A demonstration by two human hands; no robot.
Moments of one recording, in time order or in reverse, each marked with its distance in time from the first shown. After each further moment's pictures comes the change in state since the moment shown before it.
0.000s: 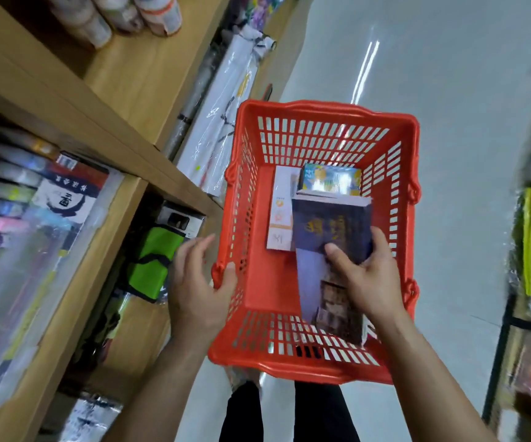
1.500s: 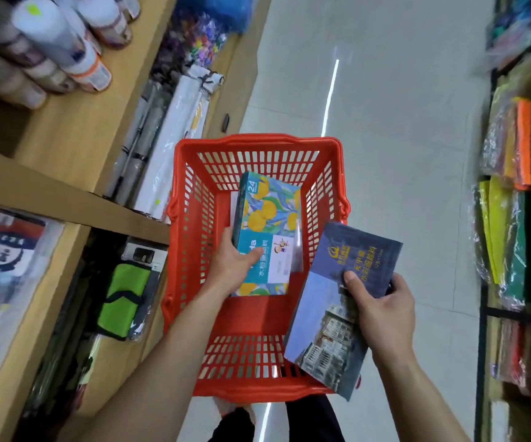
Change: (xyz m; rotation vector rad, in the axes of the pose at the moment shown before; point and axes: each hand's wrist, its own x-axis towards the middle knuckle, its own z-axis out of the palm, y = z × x) left_hand 0.068 0.052 0.140 -0.291 -0.438 -0.258; right_hand -0.019 0.043 -0.086 0.178 0.343 0.275
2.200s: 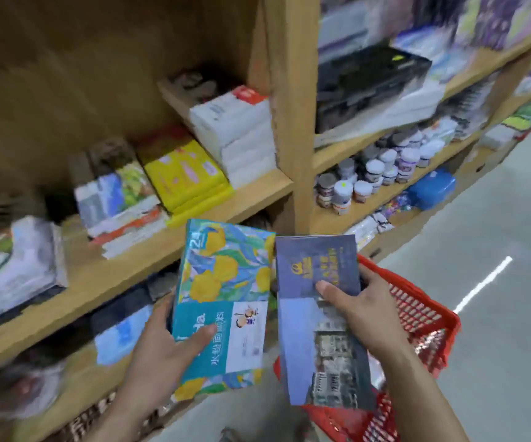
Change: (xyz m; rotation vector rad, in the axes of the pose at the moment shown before) left_hand -0.443 0.124 -0.240 -0.345 0.808 0.057; right_hand -0.204 -0.293 0.022 -0.009 -1.050 -0.551
